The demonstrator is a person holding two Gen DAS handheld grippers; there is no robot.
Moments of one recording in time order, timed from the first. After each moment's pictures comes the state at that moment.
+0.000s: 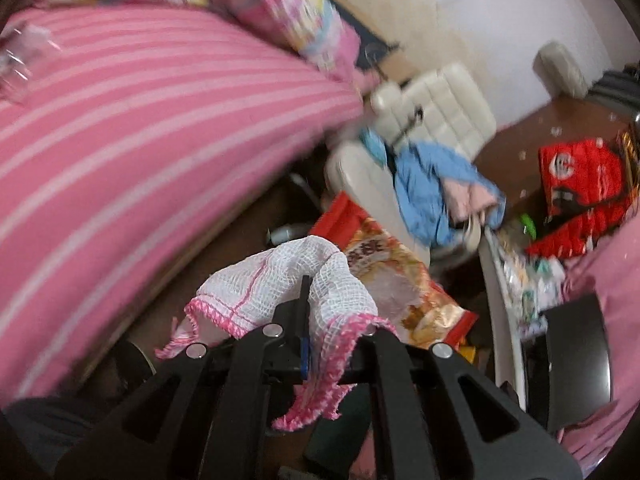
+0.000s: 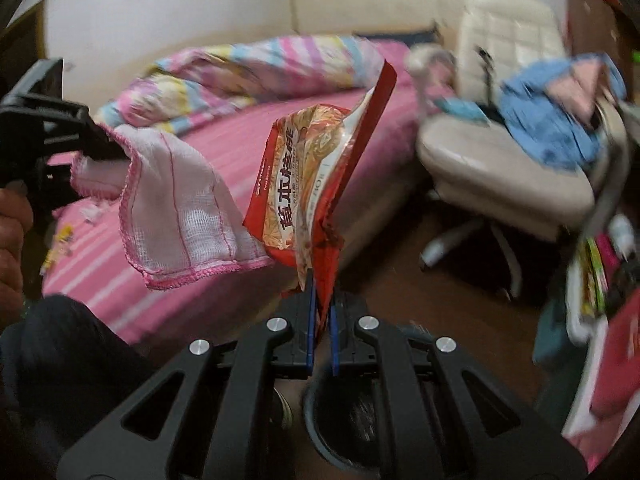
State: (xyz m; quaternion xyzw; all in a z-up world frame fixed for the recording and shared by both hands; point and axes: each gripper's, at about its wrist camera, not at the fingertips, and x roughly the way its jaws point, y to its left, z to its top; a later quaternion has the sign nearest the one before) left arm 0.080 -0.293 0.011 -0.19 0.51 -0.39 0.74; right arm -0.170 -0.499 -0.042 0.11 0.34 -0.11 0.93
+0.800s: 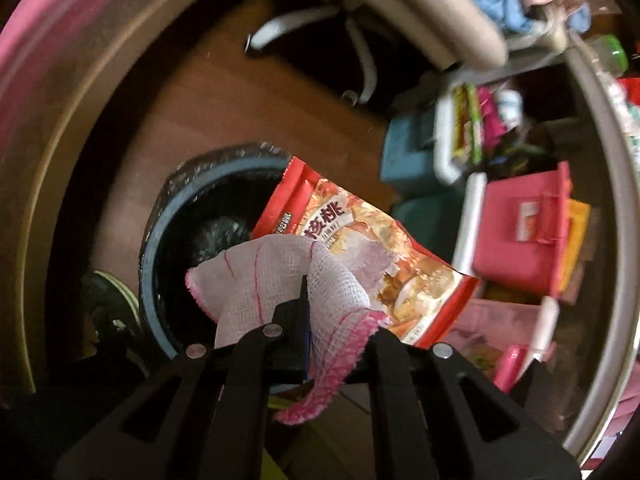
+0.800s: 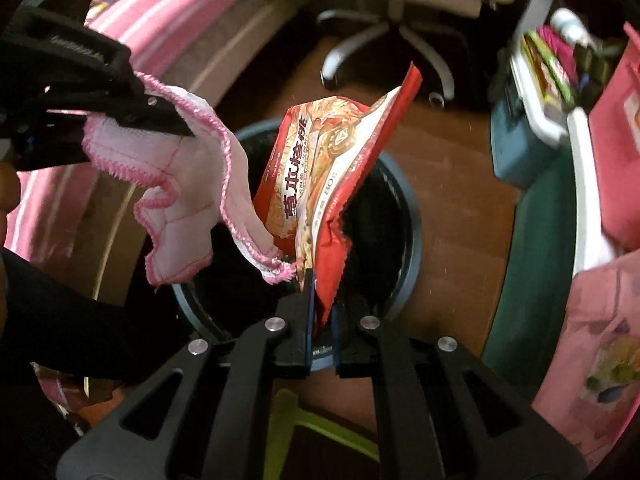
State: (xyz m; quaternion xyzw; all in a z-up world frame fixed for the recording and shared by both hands) left arm 0.007 -0.506 -0.213 0.05 0.70 -0.41 0.58; right arm -0.211 -0.557 -0.222 0.24 0.55 -0.22 0.77
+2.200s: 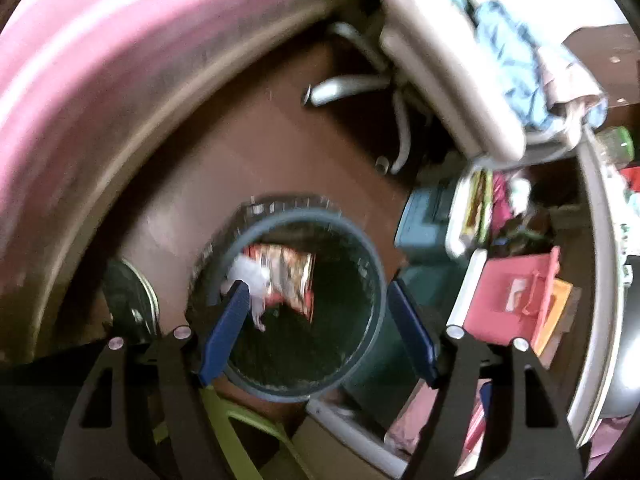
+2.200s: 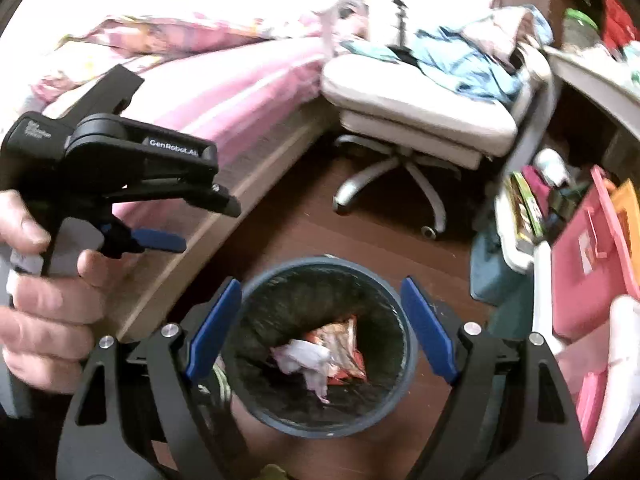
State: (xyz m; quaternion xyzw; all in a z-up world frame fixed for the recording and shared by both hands) left arm 0.047 -0.427 -0.160 -0.06 0.66 -0.34 0.67; right arm -0.171 -0.494 -0.077 0.09 0.39 -0.25 0.88
